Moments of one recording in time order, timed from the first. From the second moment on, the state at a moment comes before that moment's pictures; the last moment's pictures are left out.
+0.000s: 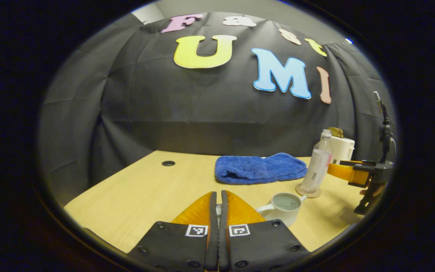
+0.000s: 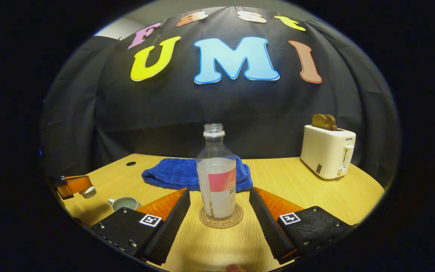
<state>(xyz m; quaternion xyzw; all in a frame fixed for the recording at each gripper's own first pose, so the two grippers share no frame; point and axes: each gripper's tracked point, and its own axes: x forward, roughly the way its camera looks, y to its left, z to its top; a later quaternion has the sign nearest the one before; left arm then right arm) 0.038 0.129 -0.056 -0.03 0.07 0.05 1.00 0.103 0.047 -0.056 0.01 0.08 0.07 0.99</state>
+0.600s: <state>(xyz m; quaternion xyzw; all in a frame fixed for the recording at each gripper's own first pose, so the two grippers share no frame) 0.076 0.040 -0.035 0.01 0.05 -0.02 1.00 0.031 0.042 -0.036 -0.04 0.02 0.06 1.00</state>
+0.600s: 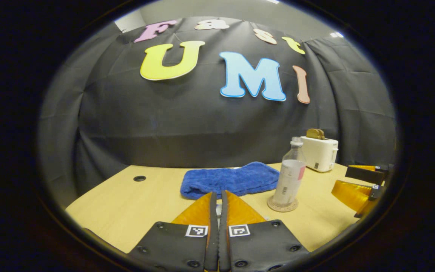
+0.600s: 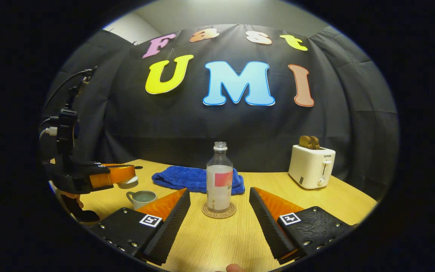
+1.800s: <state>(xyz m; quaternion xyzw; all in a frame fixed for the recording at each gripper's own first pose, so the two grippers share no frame) 0.093 0.018 -0.071 0.03 0.06 -0.01 1.00 0.023 0.018 -0.041 0.00 0.02 0.05 1.00</state>
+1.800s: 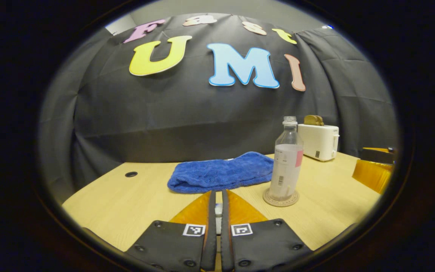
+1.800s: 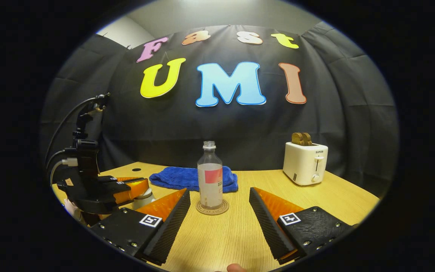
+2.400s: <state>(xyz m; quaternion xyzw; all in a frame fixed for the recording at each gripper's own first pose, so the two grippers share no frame) 0.068 0.010 -0.046 0.01 0.05 -0.02 1.00 0.022 0.015 -0.040 0.00 0.03 0.04 1.00</state>
